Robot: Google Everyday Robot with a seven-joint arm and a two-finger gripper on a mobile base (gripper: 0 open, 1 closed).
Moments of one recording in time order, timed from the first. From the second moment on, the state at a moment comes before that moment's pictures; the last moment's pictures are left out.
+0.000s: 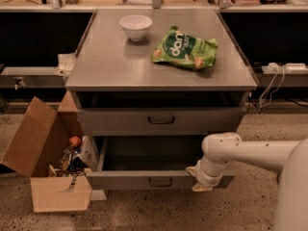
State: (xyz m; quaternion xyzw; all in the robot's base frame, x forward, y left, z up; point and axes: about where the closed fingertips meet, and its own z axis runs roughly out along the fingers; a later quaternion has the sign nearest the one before) arm 0.470 -0.188 0.418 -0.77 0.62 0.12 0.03
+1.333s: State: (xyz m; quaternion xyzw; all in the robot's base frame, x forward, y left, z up) arm 0.467 -0.186 0.435 -0.77 0.63 0.12 0.03
